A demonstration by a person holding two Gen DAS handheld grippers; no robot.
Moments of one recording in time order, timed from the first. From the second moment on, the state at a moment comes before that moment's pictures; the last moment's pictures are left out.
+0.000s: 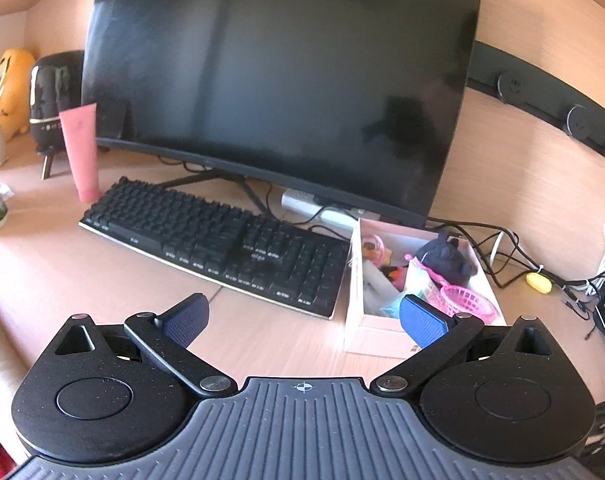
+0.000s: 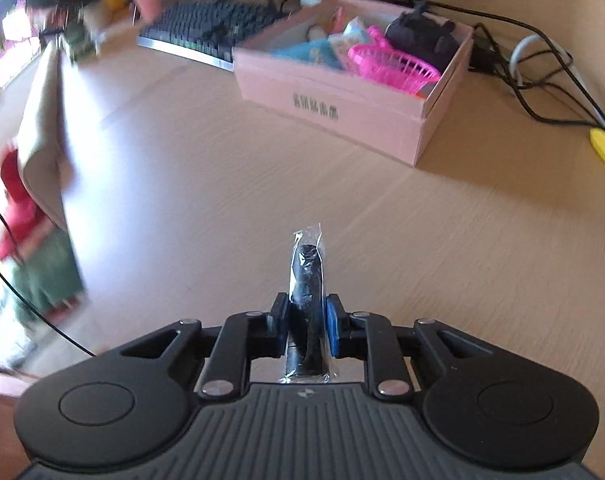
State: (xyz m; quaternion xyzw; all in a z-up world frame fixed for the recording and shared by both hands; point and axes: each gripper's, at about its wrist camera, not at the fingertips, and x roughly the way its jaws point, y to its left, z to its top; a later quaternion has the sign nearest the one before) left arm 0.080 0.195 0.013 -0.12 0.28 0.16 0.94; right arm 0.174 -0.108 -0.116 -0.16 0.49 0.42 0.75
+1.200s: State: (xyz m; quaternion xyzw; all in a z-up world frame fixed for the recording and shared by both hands) left arm 0.184 0.159 -0.052 -0.05 0.38 0.06 0.92; right arm 0.335 -0.035 -0.030 -0.02 0.40 0.29 0.87
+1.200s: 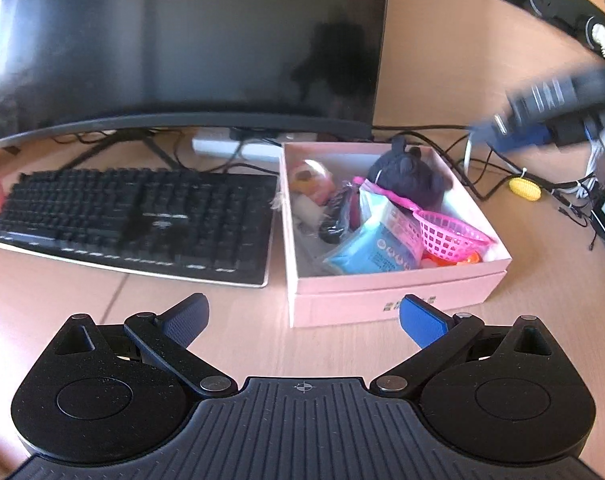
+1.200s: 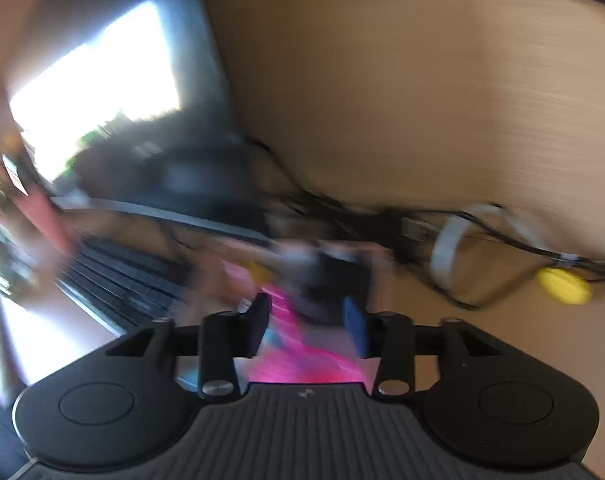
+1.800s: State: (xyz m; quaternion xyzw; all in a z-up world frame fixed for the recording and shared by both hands) left arm 0.184 0.157 -0.035 -0.08 0.37 0.09 0.92; right arm 0.434 -0.140 -0.141 -0.16 0.31 0.07 0.94
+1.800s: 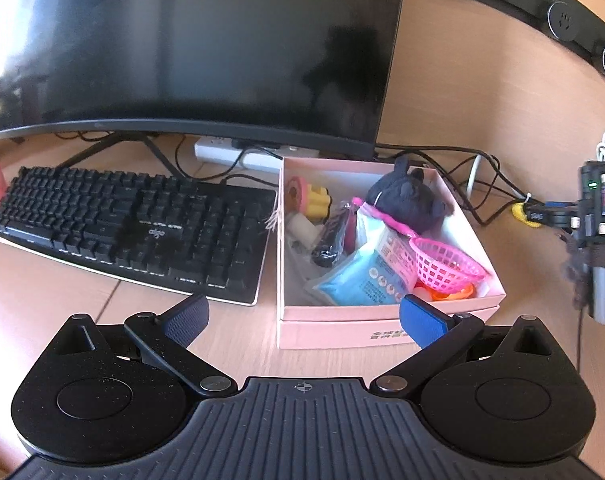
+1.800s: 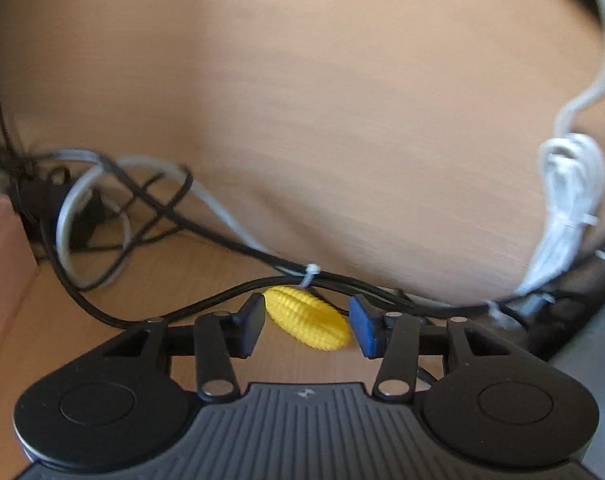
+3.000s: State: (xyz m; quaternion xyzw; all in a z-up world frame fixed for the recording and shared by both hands) left arm 0.039 0.193 -0.088 -0.10 0.43 0.20 0.87; right arm 0.168 0.126 -0.065 -0.16 0.39 0.54 0.73
